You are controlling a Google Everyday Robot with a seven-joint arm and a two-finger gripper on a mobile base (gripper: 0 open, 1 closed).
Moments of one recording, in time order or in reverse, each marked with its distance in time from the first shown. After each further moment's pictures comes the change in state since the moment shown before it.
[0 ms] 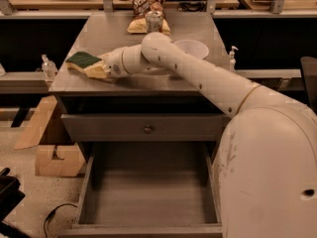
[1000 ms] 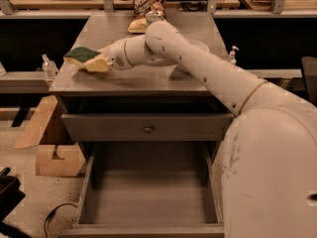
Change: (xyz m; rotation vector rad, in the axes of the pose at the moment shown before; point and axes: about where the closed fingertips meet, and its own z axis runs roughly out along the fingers) arm -0.026 0.003 -0.019 -0.032 -0.007 -0.037
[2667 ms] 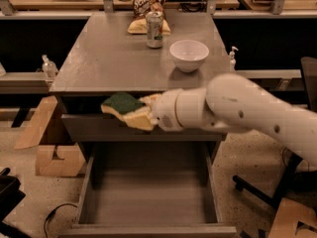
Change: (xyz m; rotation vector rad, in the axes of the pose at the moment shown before) arm 0.090 0.153 -0.180 0.145 0.113 0.124
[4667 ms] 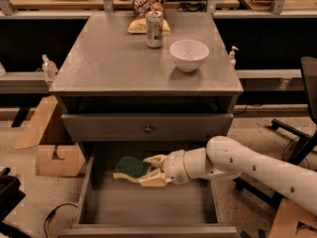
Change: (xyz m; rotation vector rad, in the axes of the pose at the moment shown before) arm 0.223 0.037 0.066 -0.326 0.029 -0.054
